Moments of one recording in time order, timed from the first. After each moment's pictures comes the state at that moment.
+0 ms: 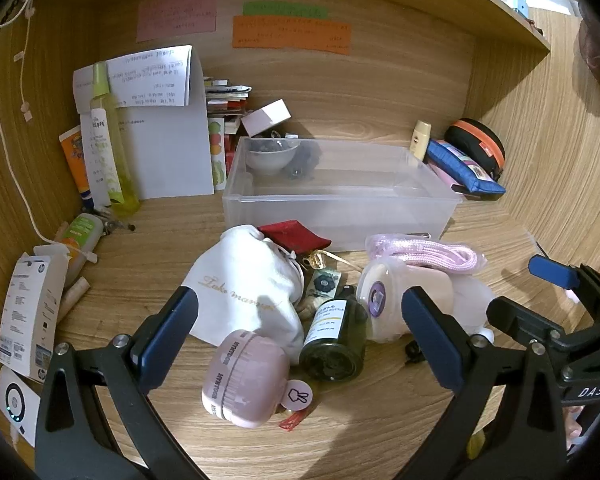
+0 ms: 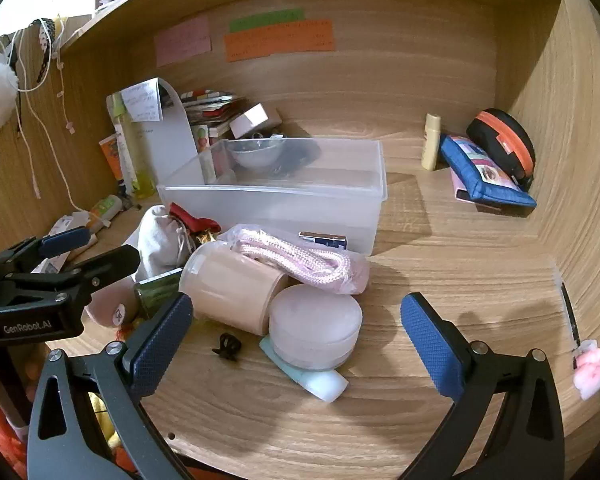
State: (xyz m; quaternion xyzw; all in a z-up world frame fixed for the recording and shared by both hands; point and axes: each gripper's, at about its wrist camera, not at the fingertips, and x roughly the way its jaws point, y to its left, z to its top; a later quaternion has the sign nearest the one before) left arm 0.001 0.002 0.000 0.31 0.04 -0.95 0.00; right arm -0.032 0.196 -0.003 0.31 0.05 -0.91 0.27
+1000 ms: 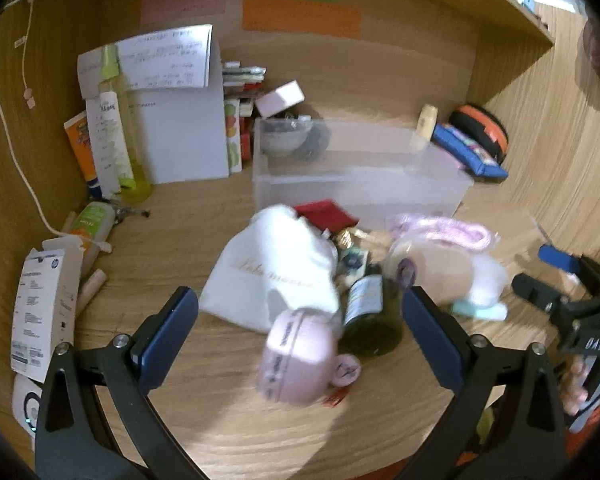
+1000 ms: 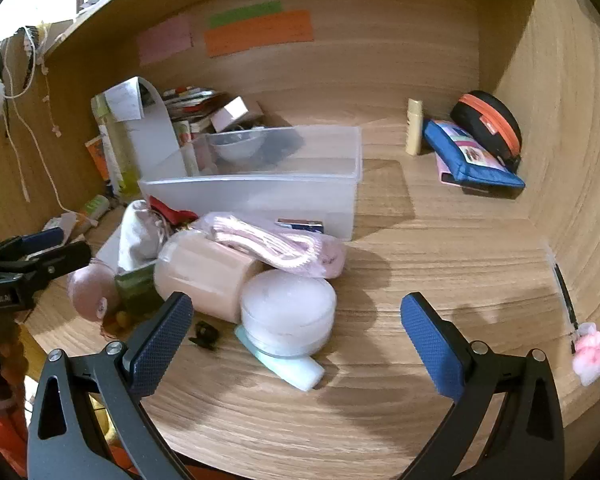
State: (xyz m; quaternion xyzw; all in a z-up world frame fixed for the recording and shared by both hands) left arm 0.008 -0.028 -0.005 0.35 0.03 -0.93 -0.01; right arm -0.040 0.213 -0.014 0.33 0.04 -0.91 0.26
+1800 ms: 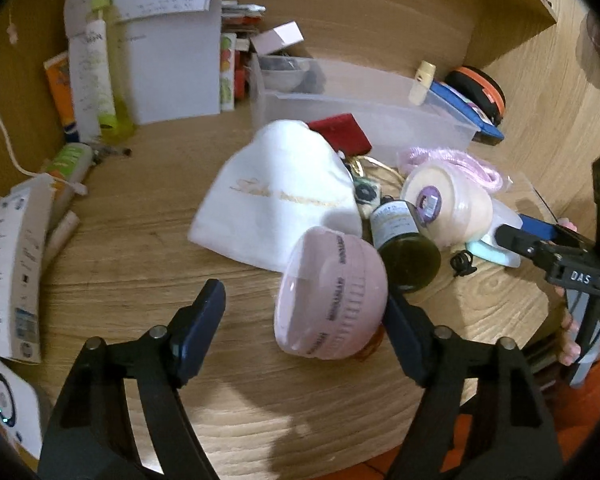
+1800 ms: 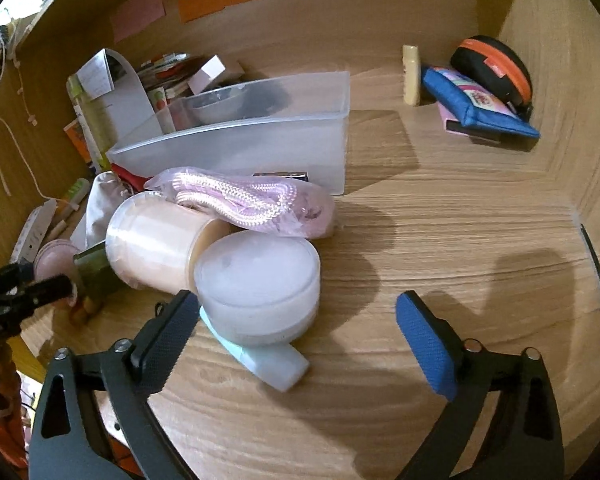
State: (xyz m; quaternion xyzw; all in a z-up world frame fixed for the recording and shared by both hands) left arm 0.005 -0.049 -0.048 0.41 0.05 -0.91 -0.05; right arm -0.070 0.211 -0.053 0.39 0.02 -0.88 0.26
